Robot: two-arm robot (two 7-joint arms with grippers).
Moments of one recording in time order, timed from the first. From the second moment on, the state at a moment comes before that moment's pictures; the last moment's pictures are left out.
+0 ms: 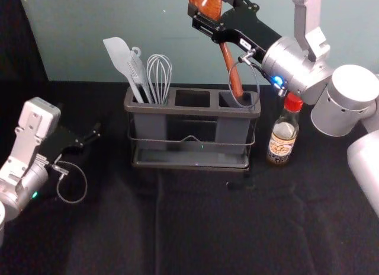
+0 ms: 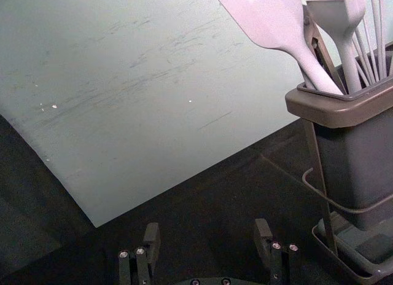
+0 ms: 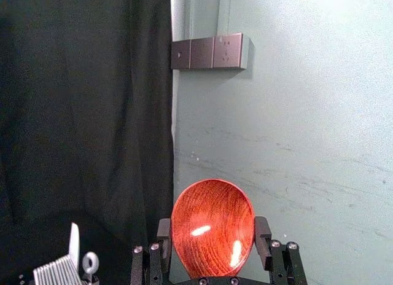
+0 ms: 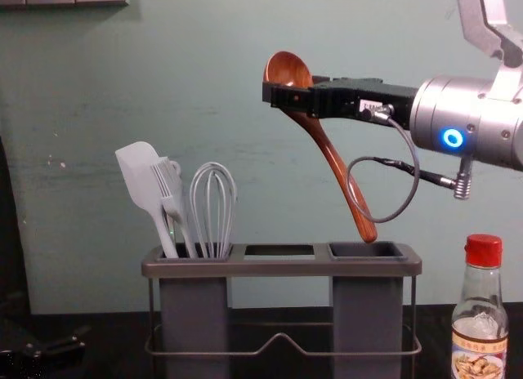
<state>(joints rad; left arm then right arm) -0.20 0.60 0.45 -1.41 -0.25 -0.12 0.03 0.61 0.20 -0.40 -1.32 0.33 0.03 0.38</state>
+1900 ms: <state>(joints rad) -0.20 0.60 0.45 -1.41 -0.25 -0.12 0.03 0.35 0.42 -0.35 -1.65 0.43 0.24 0.35</state>
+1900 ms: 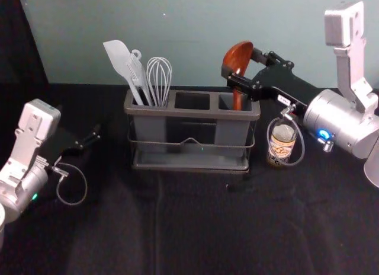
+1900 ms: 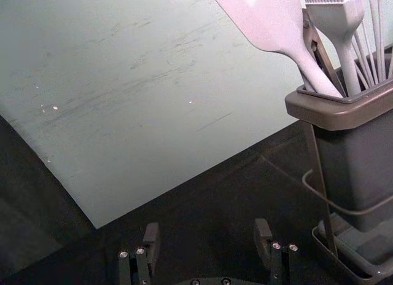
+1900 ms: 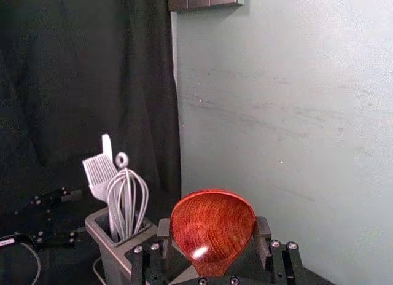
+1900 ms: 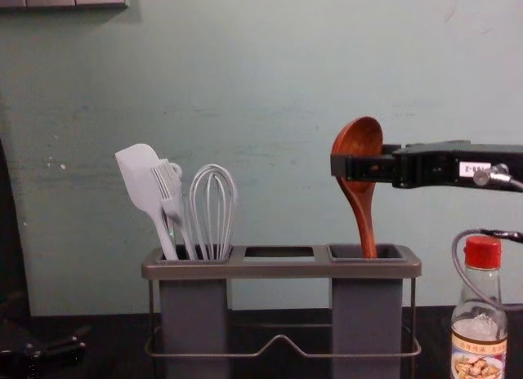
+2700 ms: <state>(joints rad) -0.20 0.60 0.45 -1.41 -0.25 -0.12 0.03 0.35 0.41 -0.37 -1.60 0.43 0.25 0.34</state>
